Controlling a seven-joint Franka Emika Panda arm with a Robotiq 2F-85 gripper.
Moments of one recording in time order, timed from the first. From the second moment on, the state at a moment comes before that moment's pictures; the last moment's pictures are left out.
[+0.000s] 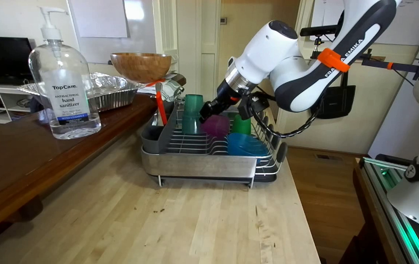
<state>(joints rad) 1.05 0.34 -0.99 -2.34 -0.49 3.17 0.93</state>
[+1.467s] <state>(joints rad) 1.77 0.79 -1.49 -2.32 0.00 2.48 0.97</state>
